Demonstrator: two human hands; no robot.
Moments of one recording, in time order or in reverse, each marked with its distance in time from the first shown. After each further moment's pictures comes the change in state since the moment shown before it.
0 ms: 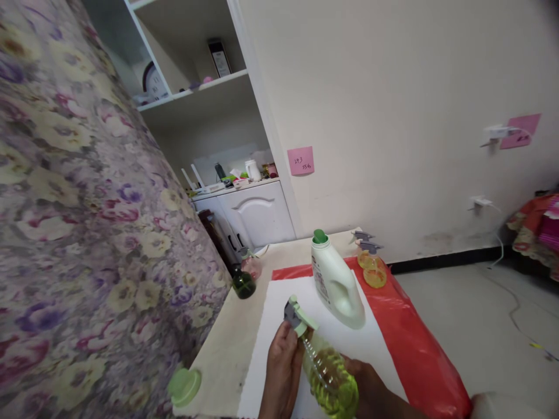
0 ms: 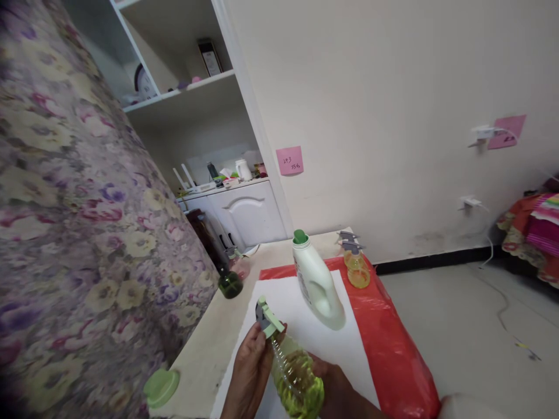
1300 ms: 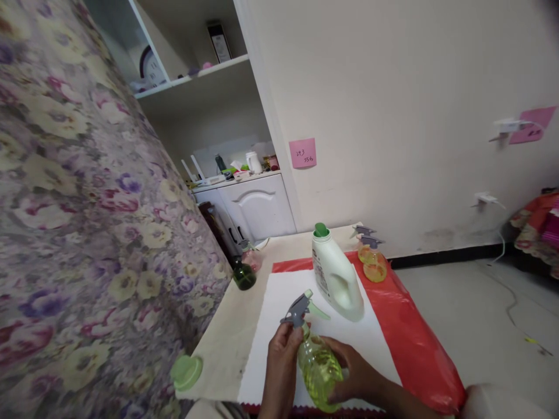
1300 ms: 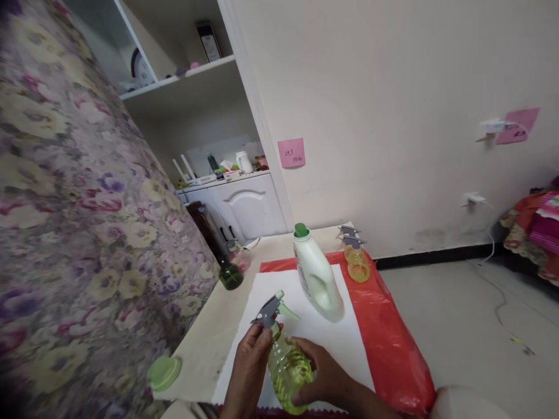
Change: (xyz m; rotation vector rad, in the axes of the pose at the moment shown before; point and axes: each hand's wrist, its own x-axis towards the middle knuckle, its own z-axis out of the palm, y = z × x) left_hand -0.008 -0.004 -0.006 0.279 0.147 -0.020; right_hand 0.001 -0.001 -0.028 -0.616 0.018 -0.120
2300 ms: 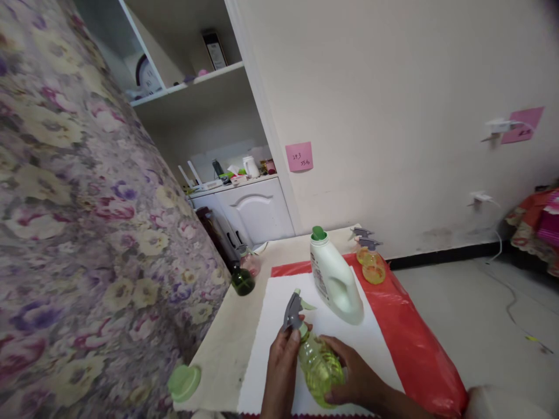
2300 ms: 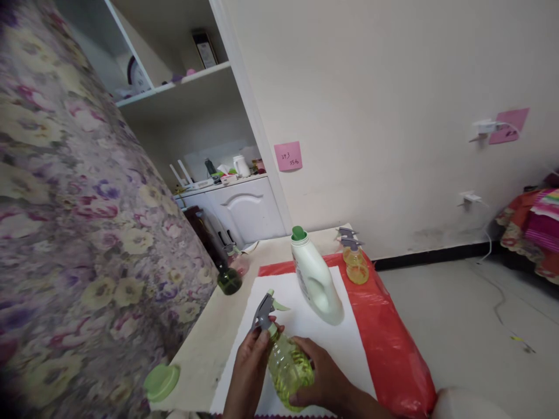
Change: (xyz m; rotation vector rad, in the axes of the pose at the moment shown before) left_hand 0.007 -0.005 -0.007 0.090 0.002 0.026; right_hand 0.000 0.009 -0.003 -0.211 0.161 -0.008
